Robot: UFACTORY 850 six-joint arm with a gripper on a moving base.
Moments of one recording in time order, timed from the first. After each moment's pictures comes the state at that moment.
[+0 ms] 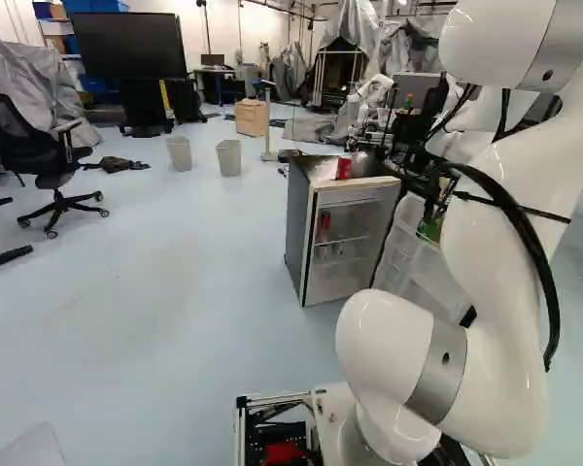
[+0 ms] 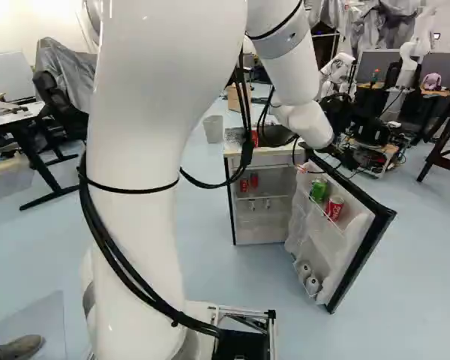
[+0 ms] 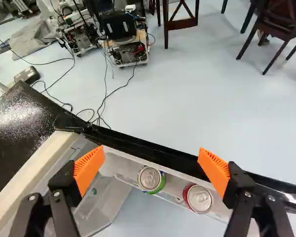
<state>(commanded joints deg) -42.2 -21.9 -64.0 14.0 7.9 0.0</state>
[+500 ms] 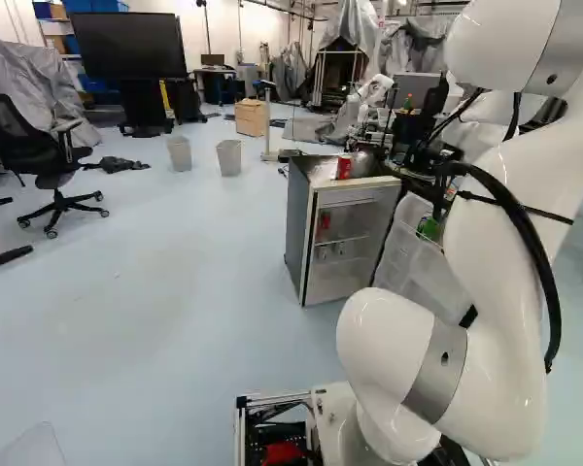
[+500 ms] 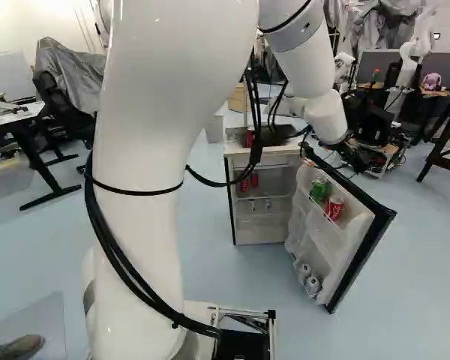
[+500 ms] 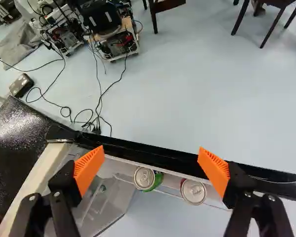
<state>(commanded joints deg) -45.0 -23.2 -69.1 19.2 -1.1 0.0</state>
